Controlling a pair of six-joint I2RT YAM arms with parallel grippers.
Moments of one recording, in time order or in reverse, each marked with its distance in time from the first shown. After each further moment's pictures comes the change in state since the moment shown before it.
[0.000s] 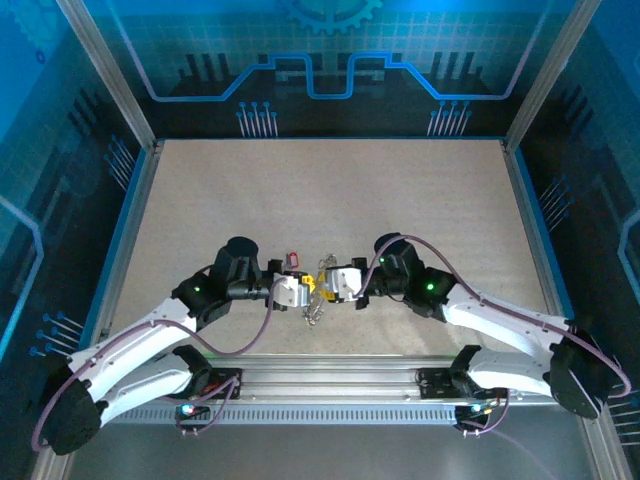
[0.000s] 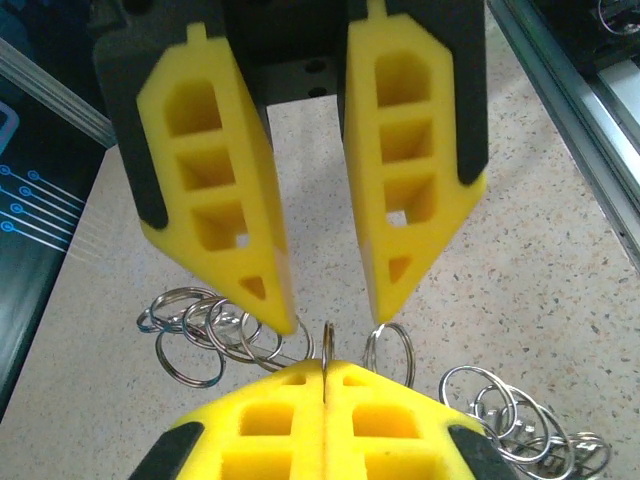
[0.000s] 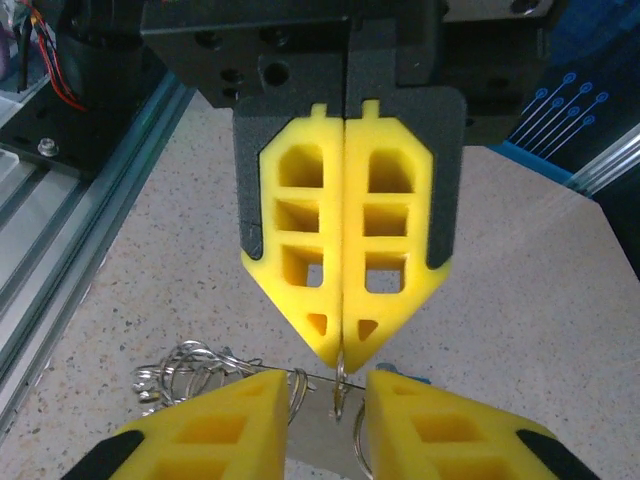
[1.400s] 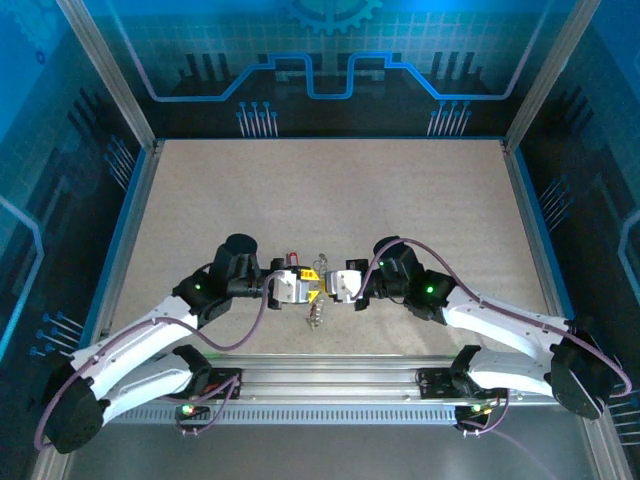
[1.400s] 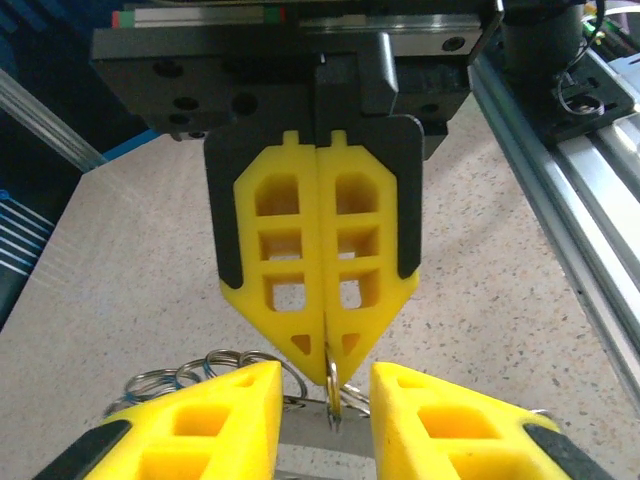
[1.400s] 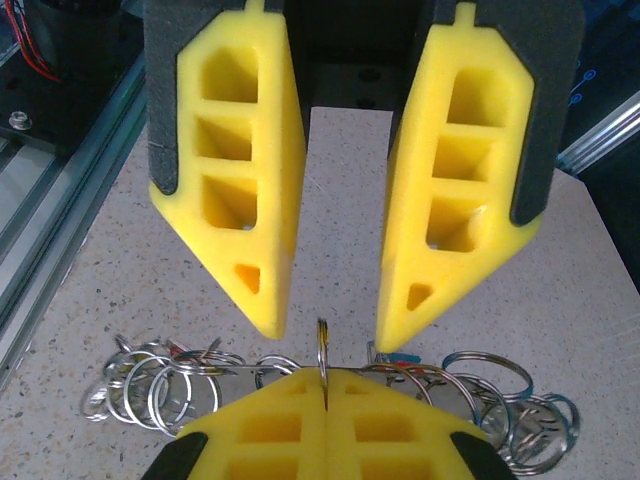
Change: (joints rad) left arm 0.015 0.019 0.006 0.040 0.103 -0.090; right arm 0.021 0.002 -0.023 0.020 0.079 0.006
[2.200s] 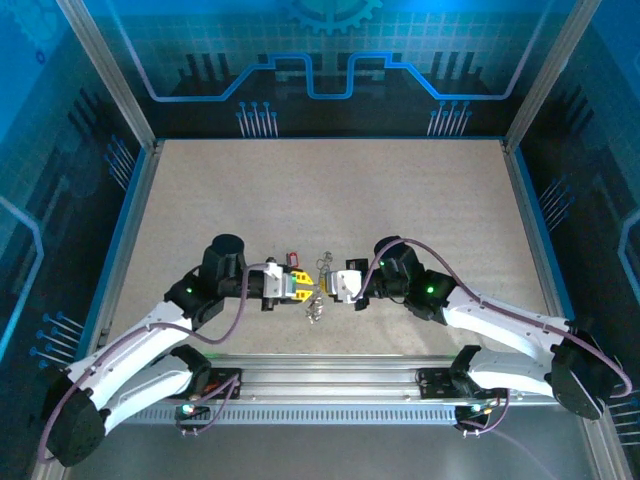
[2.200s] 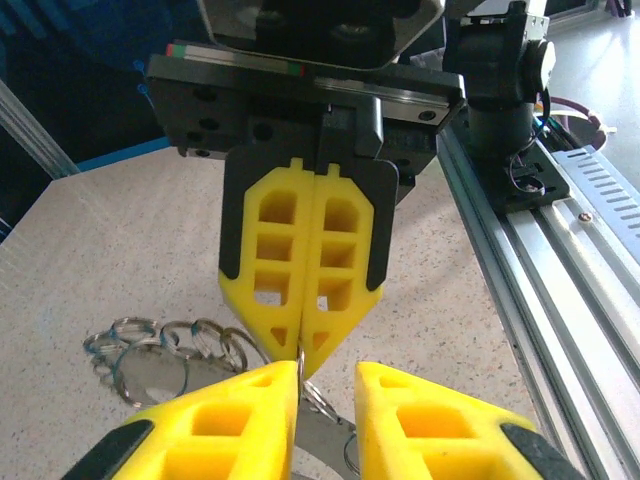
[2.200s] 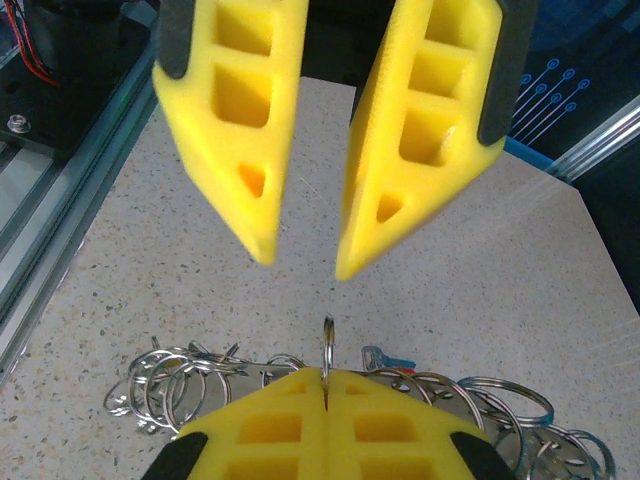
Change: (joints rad) left arm 0.076 -0.050 -0.042 0.037 0.173 -0.154; right arm 0.000 -0.003 0.000 0.007 -0.003 -0.008
